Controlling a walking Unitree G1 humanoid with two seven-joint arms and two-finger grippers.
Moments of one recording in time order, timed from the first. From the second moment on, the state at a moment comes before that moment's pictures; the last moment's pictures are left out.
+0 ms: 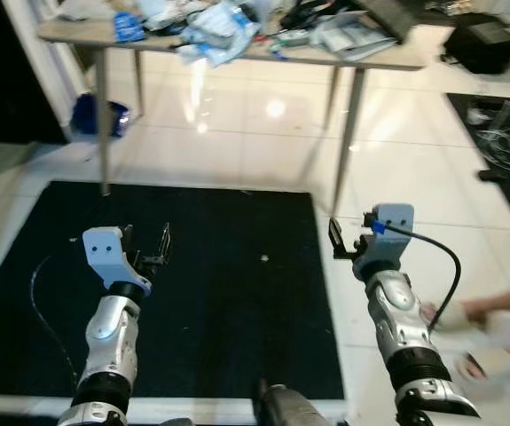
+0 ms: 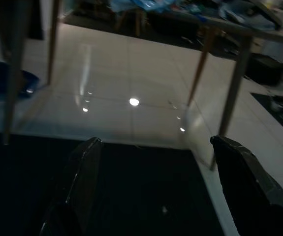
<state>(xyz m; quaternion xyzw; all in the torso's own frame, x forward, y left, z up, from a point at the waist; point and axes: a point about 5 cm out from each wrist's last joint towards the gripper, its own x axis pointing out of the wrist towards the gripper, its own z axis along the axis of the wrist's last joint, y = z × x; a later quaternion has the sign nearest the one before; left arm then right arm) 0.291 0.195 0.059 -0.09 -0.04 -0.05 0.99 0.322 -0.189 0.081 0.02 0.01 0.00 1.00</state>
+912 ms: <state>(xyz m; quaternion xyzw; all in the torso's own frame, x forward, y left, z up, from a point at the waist) 0.288 0.191 0.053 -0.09 -0.02 -0.07 0.99 0.318 -0.186 0.075 0.03 0.03 0.01 1.00</state>
